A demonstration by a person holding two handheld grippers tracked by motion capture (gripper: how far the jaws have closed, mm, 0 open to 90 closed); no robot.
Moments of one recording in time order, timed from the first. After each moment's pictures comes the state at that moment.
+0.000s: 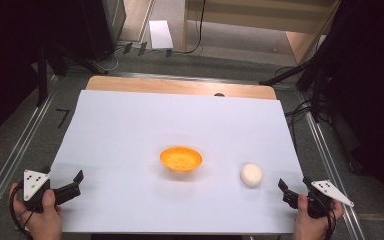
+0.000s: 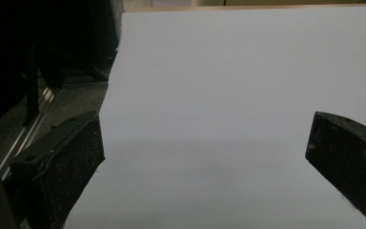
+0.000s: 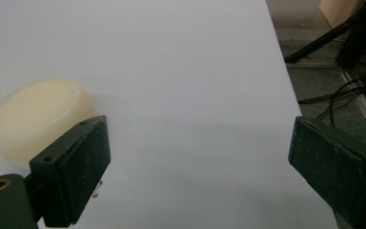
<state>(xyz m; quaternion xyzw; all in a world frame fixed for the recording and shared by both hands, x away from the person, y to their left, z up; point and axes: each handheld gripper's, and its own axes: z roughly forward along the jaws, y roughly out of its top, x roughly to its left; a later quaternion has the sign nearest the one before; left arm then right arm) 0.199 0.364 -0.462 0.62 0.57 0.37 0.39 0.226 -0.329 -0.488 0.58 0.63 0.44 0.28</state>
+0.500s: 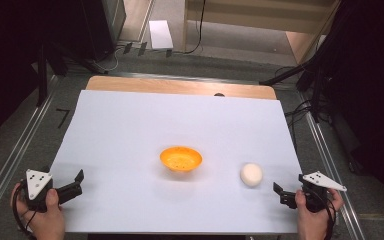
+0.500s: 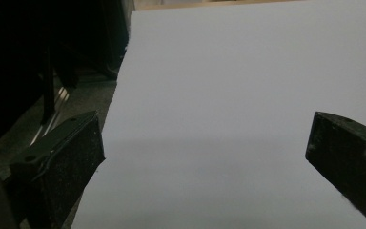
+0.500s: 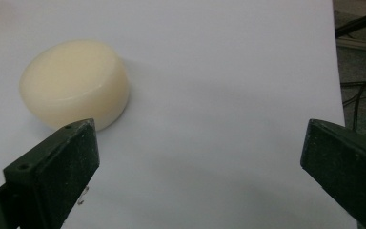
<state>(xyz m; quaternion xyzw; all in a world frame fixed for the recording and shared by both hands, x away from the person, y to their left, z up) 0.200 0.358 -0.463 0.62 0.57 0.39 0.37 0.240 -0.321 -0.469 0.54 0.72 0.38 0.21</state>
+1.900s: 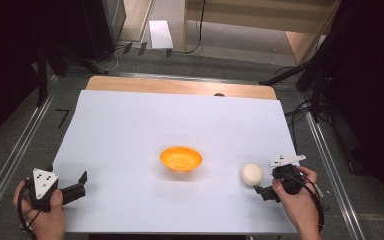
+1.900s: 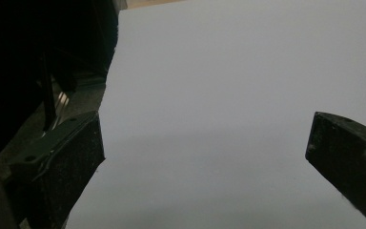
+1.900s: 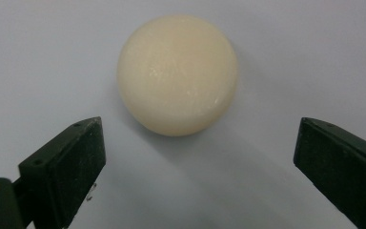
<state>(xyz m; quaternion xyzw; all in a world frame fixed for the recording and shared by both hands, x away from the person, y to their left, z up) 0.203 0.352 -0.464 0.65 0.55 0.39 0.35 0.279 -0.259 -0.439 0.44 0.86 0.24 0.11</state>
